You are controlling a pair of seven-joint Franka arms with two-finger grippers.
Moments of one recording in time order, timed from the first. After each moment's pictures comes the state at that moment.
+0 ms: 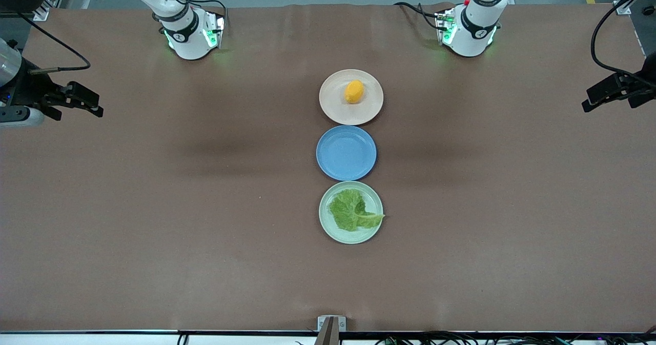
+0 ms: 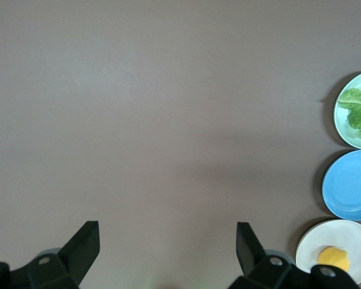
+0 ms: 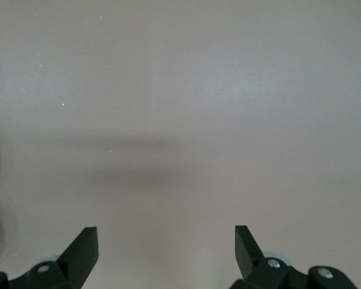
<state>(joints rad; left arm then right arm) -0.05 0.00 0.08 -1.52 -0.02 1.51 -0.06 0.01 -0.08 -0.04 -1.76 0.04 1.64 -0.08</state>
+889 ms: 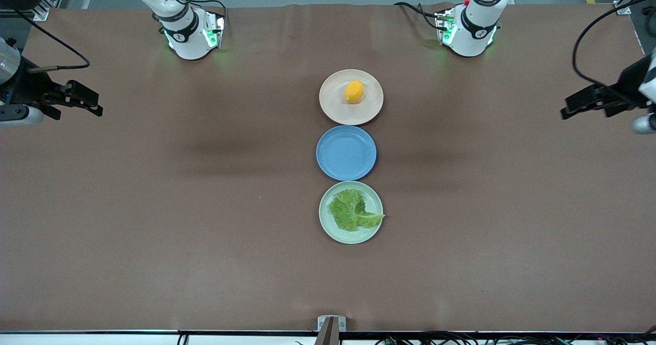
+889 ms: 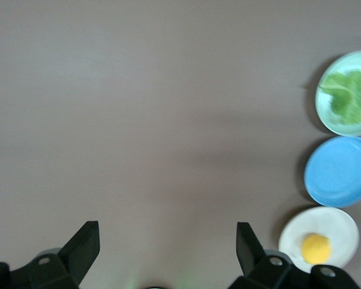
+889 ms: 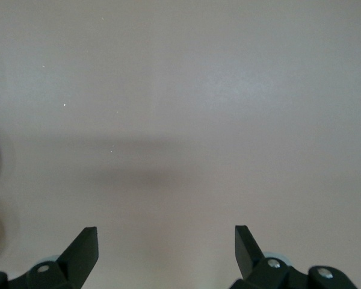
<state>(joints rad) -0.10 0.07 0.07 -1.53 -0.10 1.51 -0.09 0.01 -0.08 -0.03 -1.74 0.04 1.64 -0.08</state>
